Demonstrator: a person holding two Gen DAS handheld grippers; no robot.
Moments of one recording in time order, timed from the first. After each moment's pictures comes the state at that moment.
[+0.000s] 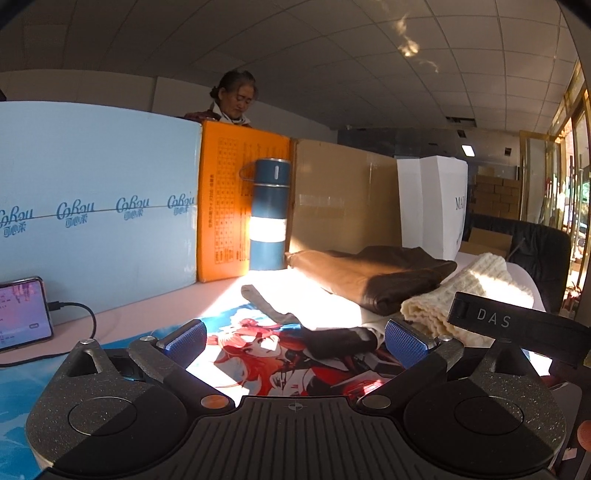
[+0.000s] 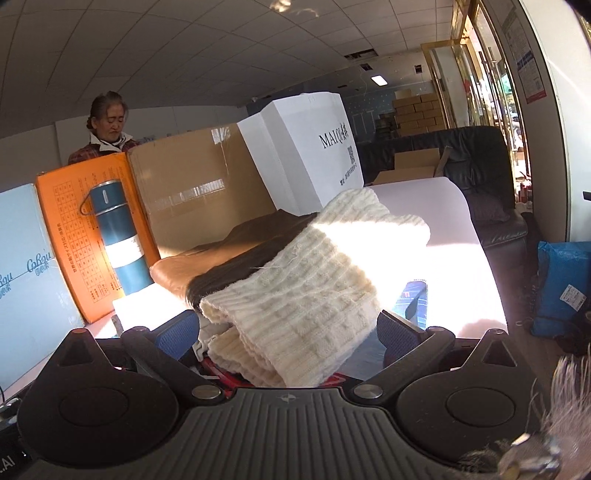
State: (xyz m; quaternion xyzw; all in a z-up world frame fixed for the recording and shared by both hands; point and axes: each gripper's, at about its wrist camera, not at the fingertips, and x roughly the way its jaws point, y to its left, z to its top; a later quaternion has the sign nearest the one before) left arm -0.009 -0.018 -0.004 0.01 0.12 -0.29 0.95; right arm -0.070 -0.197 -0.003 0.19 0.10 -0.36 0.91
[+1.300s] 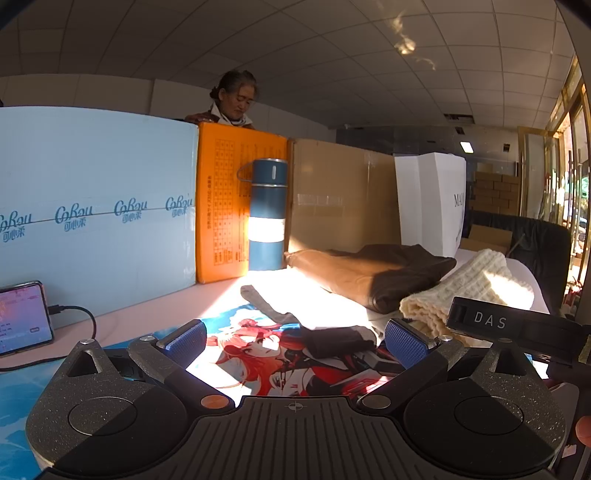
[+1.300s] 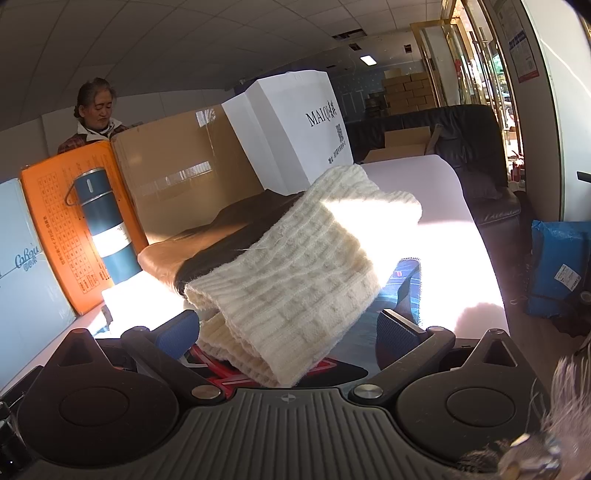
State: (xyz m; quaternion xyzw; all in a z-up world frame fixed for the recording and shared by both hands) left arm -0.010 -0.019 -0.004 0.02 0.12 -0.29 0.95; right arm -0.068 -0.203 -0.008 0.20 0.12 -0.35 0.91
